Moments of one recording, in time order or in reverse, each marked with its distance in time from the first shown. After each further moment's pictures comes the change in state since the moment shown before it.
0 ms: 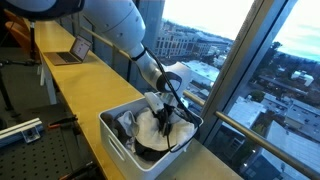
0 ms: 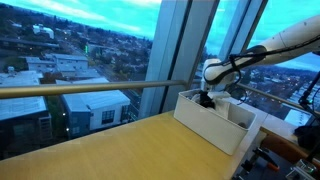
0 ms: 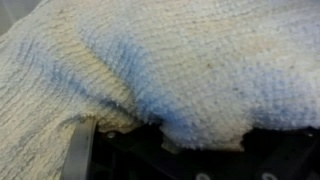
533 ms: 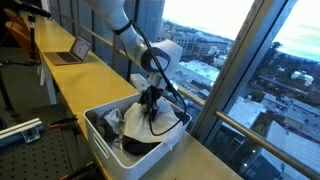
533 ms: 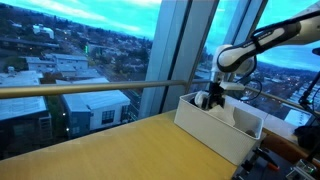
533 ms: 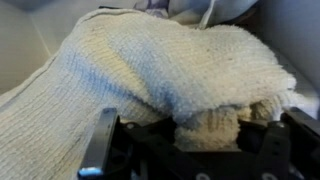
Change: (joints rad) arm 0.043 -0.317 0.015 -0.341 0.031 0.022 0.000
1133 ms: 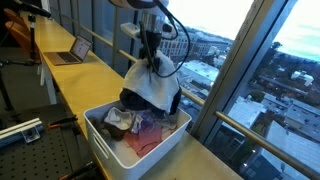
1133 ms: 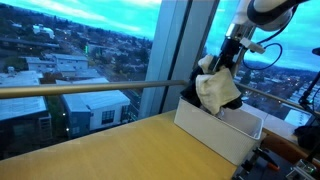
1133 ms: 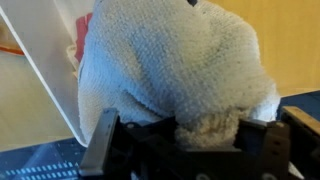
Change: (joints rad) arm 0.076 -0.407 0.035 -0.120 -0.027 0.000 0.007
